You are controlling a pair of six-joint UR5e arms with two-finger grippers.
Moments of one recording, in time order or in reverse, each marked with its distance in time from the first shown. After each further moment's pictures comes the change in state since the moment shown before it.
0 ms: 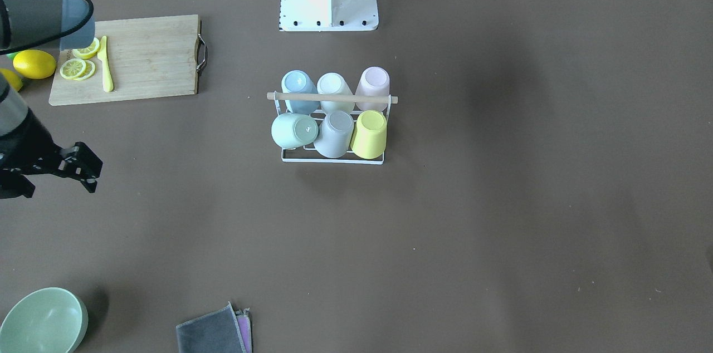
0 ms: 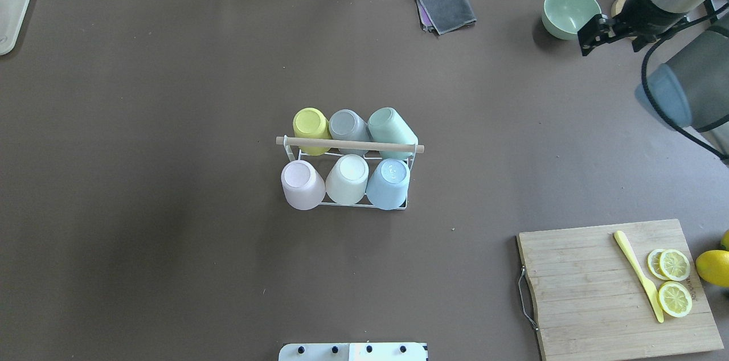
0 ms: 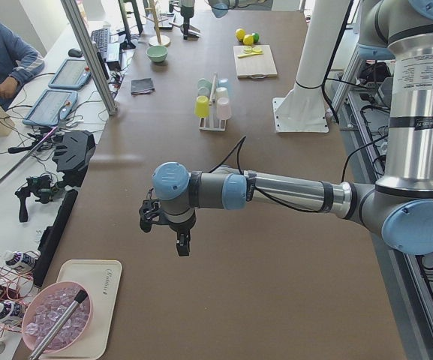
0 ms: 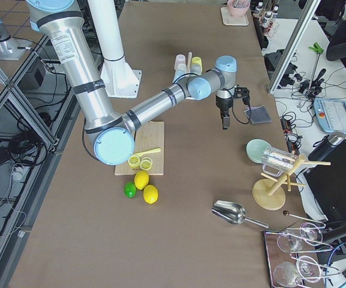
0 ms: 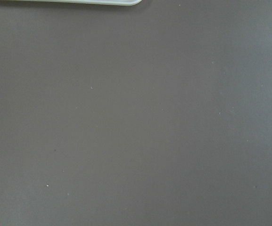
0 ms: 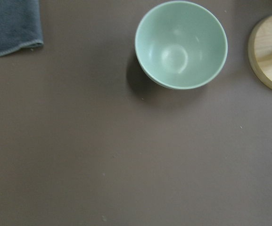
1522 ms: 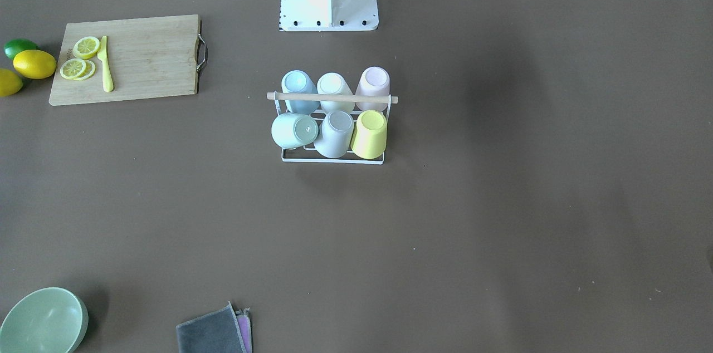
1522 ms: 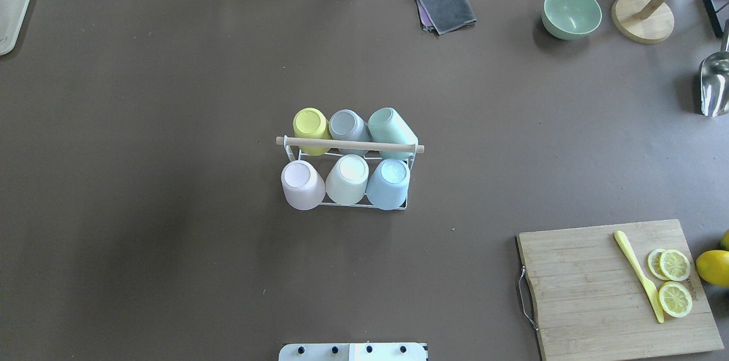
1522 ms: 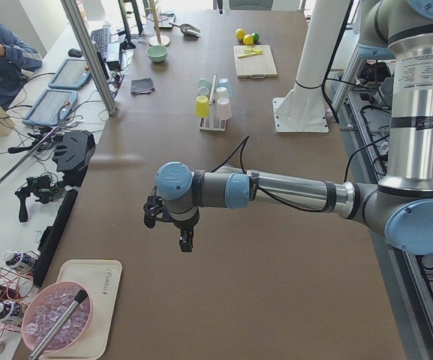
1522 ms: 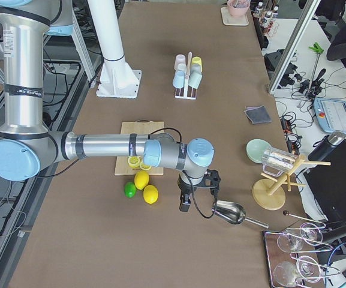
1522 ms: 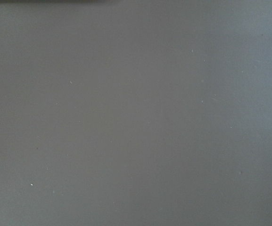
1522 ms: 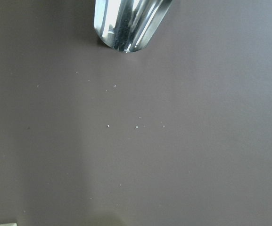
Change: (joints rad) left arm 0.009 0.021 -0.016 0.007 -0.051 0.018; right arm 0.390 -0.412 -0.059 -0.075 0.144 -0.577
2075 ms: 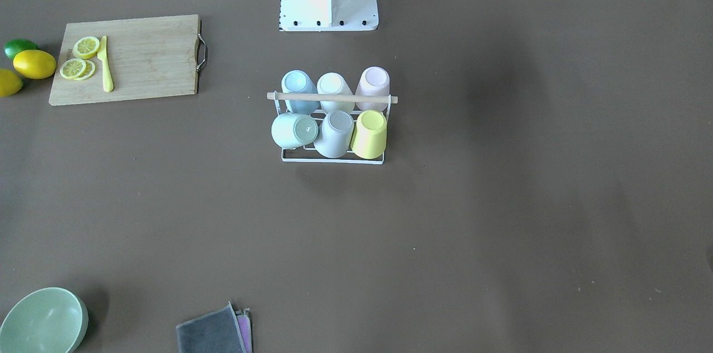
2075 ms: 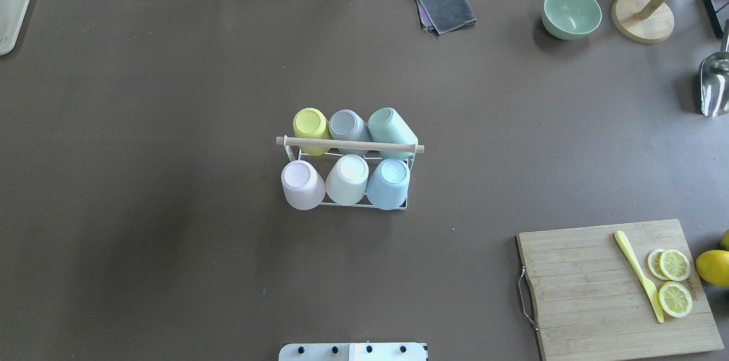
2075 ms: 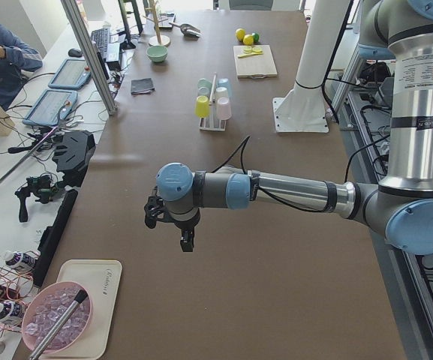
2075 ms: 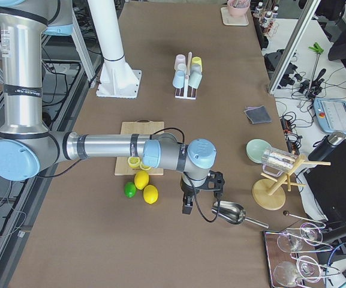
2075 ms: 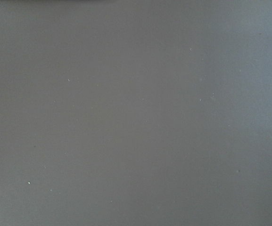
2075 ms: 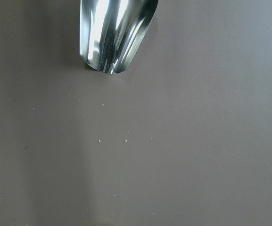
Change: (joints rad) left arm 0.000 0.001 -0.003 0.005 -0.005 -0.001; right arm 0.040 0.012 -0.002 -0.004 0.010 0.010
